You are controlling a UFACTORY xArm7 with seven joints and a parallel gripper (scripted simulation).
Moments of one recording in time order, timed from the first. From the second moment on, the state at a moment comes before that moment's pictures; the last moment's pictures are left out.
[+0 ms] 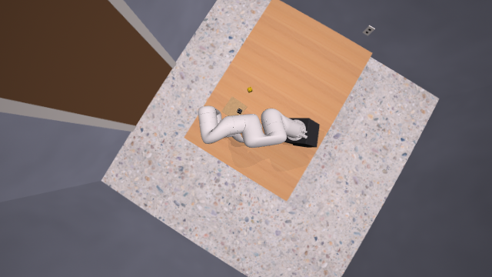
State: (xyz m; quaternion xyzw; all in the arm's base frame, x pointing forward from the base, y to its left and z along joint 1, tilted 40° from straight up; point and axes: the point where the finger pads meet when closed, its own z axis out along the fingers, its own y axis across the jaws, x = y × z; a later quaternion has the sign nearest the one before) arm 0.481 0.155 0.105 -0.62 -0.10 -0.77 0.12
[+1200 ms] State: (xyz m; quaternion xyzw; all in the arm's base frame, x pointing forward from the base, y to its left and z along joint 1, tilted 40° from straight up) arm 0.481 0.155 0.105 -0.62 -0.10 -0.77 0.12
